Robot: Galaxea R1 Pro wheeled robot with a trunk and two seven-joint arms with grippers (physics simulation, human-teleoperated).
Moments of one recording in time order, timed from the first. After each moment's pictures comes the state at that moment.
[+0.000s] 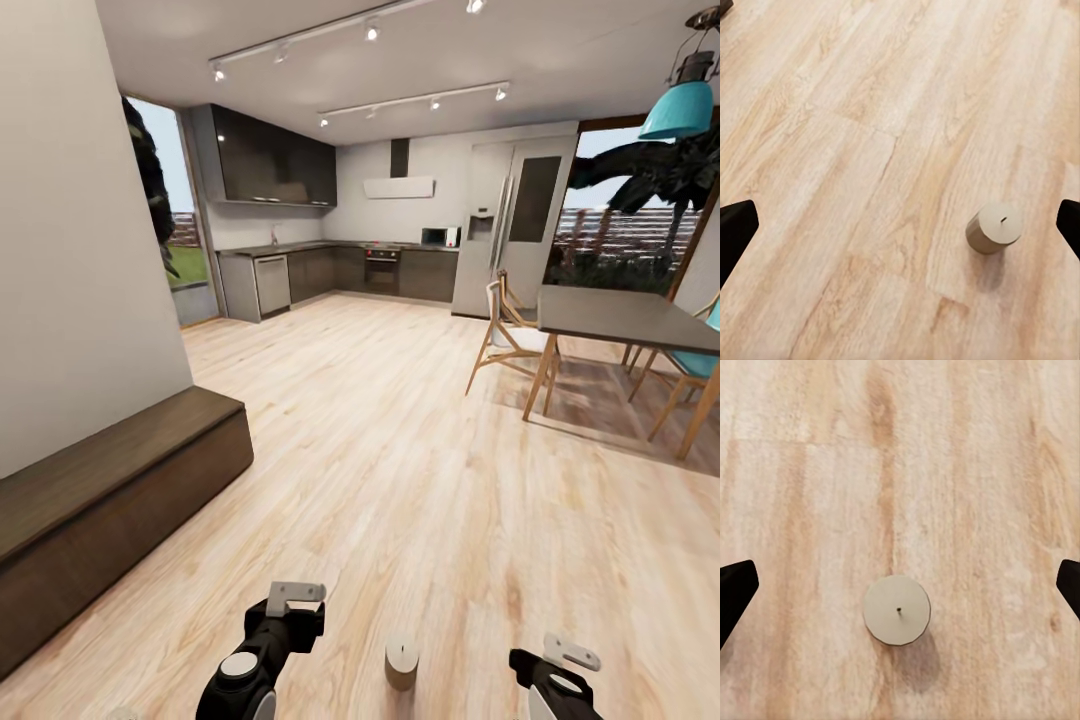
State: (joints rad) left arm -0.07 -0.08 -0.33 -1.45 0.16 0.57 0.31; right arm -0.46 -0.02 -0.40 -0.32 0.07 0.00 -0.24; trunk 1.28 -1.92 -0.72
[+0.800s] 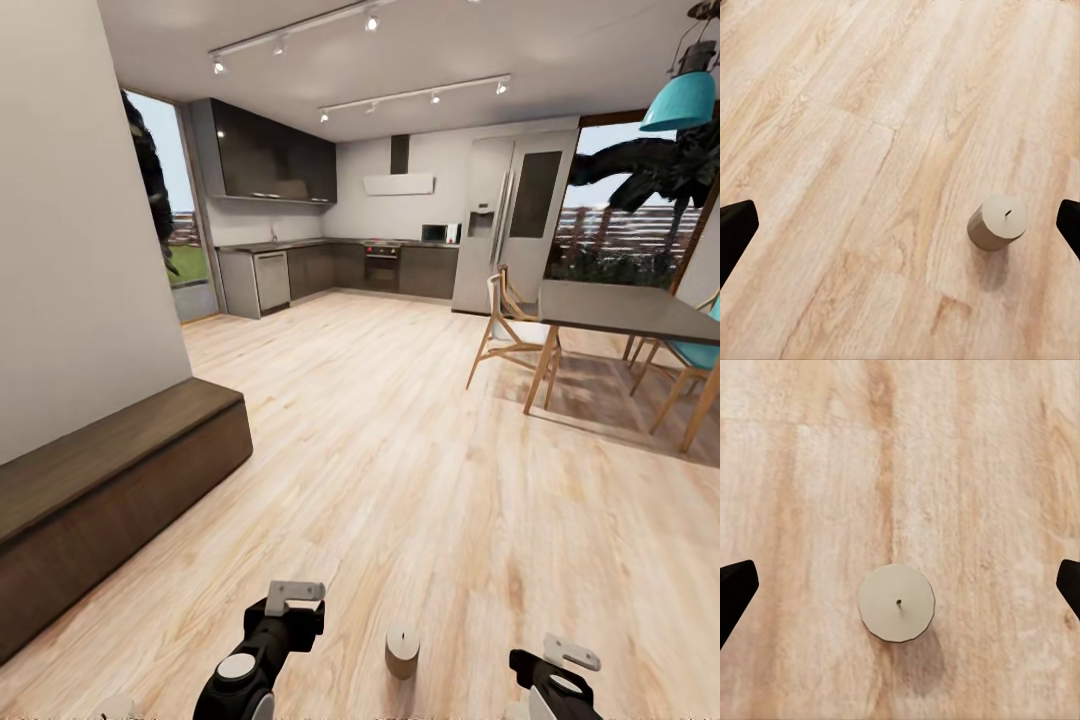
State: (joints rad) left arm -0.06 -0.08 -0.33 -1.48 0.16 0.57 0.31; right arm -0.46 -0.02 -0.39 -0.31 0.07 0.00 -0.24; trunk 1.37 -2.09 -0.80
